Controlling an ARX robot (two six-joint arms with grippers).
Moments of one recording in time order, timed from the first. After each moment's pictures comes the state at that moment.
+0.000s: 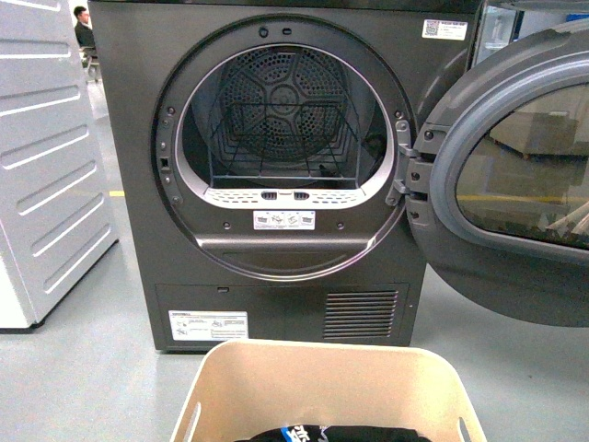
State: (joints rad) left arm 0.02 0.08 0.07 -0.15 -0.06 -0.05; right arm -0.01 0.02 0.02 -0.04 -0.02 0.01
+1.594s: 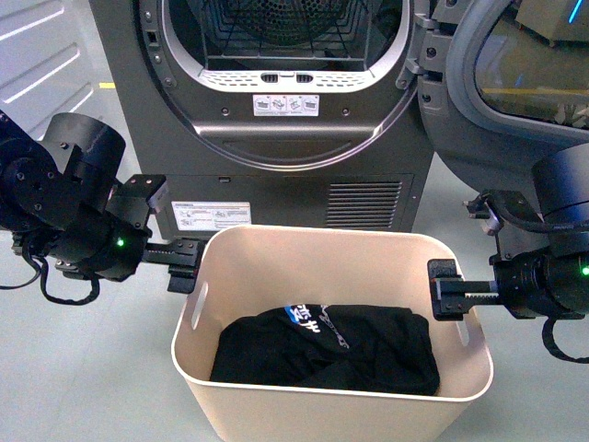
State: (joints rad) left arm -0.08 2.35 1.25 0.12 0.08 0.07; right arm 0.10 2.21 0.96 0.32 -0.06 0.07
